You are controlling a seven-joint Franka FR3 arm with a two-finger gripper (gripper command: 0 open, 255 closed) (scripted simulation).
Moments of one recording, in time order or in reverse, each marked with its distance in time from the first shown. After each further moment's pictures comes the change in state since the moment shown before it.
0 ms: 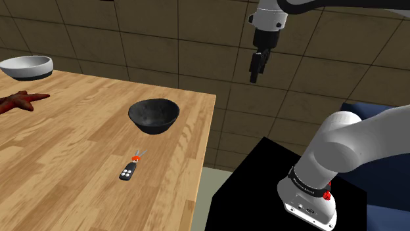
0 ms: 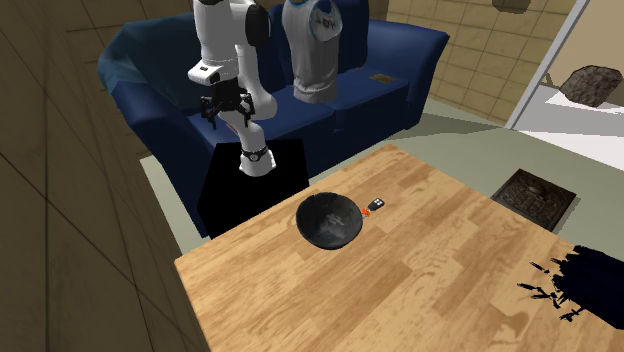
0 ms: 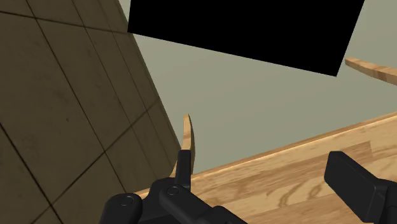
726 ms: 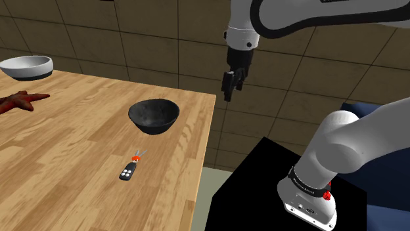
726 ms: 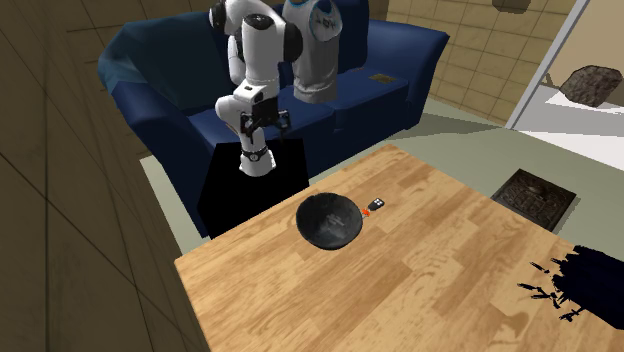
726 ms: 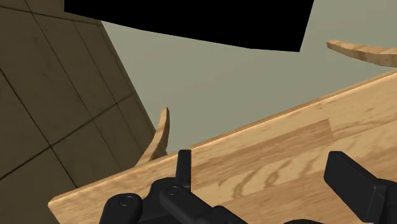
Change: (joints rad) arm 0.060 0.099 0.181 -0.038 0.131 0.145 0.230
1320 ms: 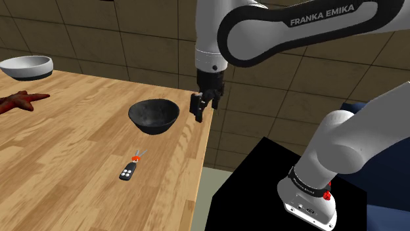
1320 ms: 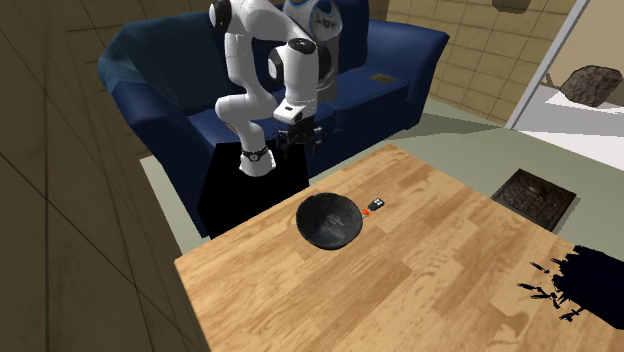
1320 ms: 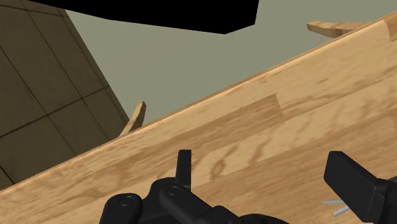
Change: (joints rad) arm 0.032 0.200 0.180 0.048 0.067 0.174 0.226
